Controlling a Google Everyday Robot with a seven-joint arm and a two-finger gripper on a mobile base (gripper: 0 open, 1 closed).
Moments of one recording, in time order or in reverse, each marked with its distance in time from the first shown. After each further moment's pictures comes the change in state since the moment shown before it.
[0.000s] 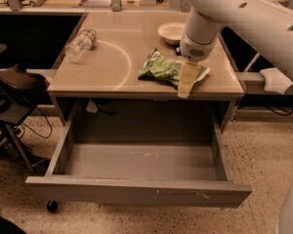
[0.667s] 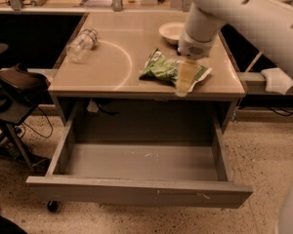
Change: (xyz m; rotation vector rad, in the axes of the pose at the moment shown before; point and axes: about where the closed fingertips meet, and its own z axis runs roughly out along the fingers) arm -0.003 0.000 -0.008 -0.002 -0.021 -0.013
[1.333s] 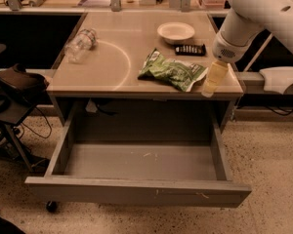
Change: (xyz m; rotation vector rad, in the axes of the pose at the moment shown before) arm 0.093 -0.015 -0.003 0.042 0.043 0.238
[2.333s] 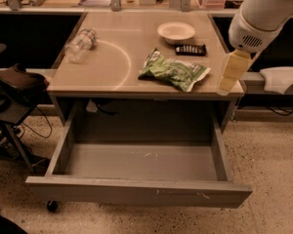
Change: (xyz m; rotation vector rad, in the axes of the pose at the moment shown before) arm 0.011 0.047 -0.104 0.076 -0.019 -0.079
